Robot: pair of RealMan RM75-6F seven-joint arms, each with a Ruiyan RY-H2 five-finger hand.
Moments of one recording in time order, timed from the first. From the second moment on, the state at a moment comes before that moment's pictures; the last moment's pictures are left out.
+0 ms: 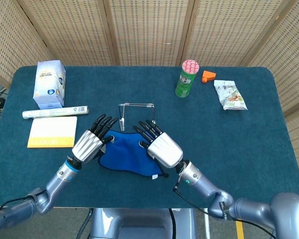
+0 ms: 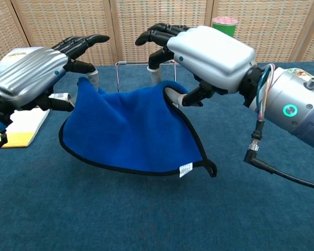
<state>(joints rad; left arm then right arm) -0.67 -1.77 -0.01 -0.91 1.70 1.53 -0.10 0.80 -1.70 0.15 -1.33 -1.67 1.29 -0.26</state>
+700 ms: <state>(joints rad) -0.74 -1.63 -0.16 -1.26 1.61 1.39 0.17 0.82 -1.66 0.29 -1.49 -1.48 1.20 -0.45</state>
